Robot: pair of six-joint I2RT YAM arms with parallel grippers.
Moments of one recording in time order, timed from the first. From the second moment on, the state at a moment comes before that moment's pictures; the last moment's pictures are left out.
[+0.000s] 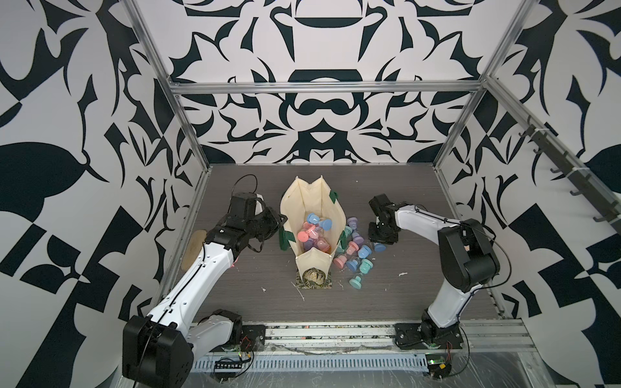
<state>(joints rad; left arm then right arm) -0.31 1.12 0.89 -0.44 0.40 -0.95 0.34 1.75 1.09 -0.75 0.06 0.50</state>
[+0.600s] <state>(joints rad) -0.31 1.11 0.89 -0.44 0.40 -0.95 0.43 1.36 1.17 -0.88 0.02 0.59</state>
